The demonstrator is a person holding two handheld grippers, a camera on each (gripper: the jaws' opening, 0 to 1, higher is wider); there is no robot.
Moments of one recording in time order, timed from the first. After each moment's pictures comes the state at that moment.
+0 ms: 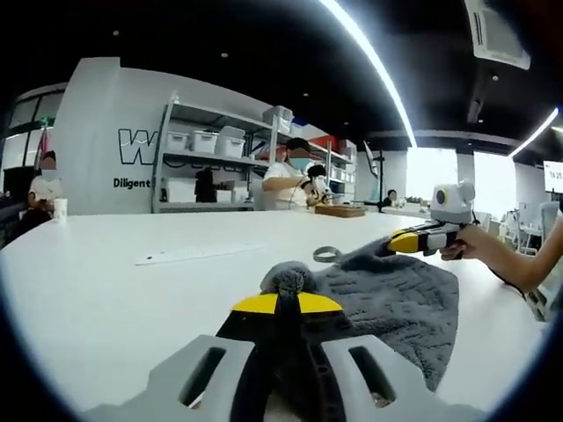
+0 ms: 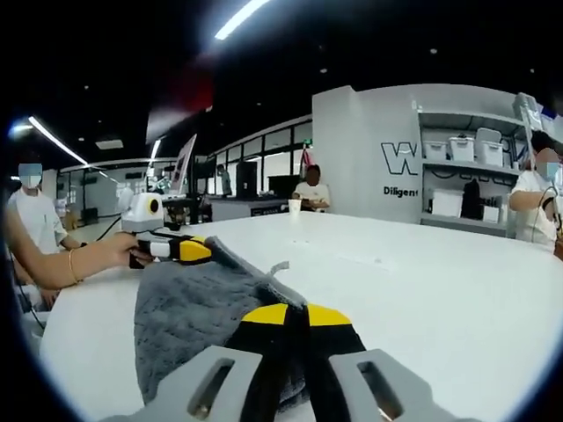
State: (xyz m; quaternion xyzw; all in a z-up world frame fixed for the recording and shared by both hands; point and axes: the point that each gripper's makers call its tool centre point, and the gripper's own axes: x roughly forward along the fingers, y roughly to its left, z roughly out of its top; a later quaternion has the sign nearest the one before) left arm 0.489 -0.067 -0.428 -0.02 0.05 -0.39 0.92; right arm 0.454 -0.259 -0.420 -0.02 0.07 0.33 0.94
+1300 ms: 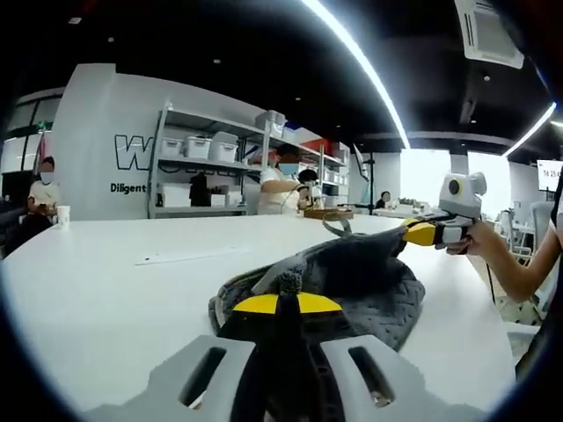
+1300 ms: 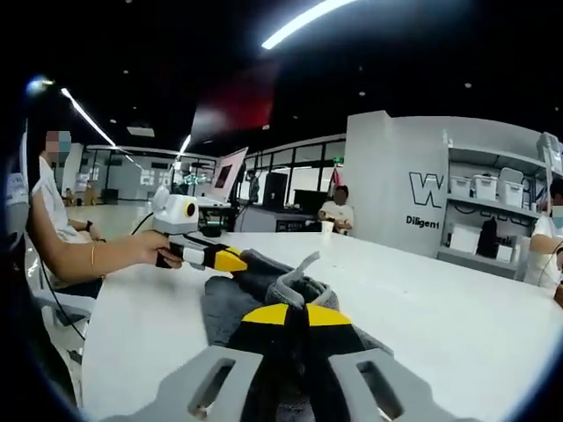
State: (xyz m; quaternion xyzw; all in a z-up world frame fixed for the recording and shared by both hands) left arm 0.415 -0.055 -0.410 -0.02 0.04 -0.40 0.92; right arm 0.354 -0.218 -0.378 -0.08 0.02 0.38 0.92
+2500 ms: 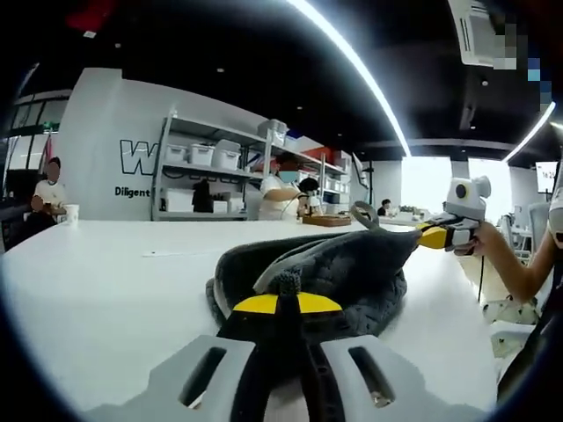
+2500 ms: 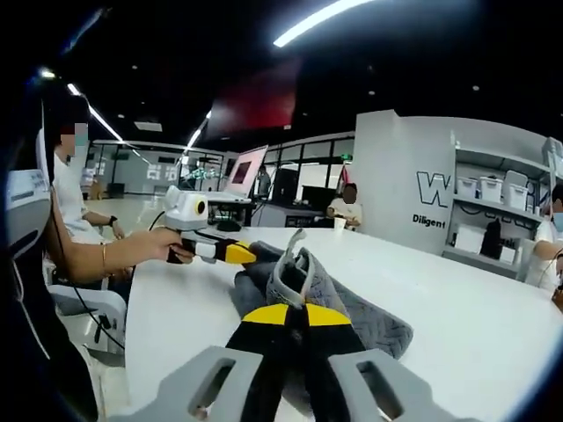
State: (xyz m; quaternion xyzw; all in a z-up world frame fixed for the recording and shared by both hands) left arm 0.369 -0.038 -0.414 -0.03 0.03 -0.39 0.92; right arm 0.290 -0.213 -0.382 -0.09 0.03 0.39 0.91
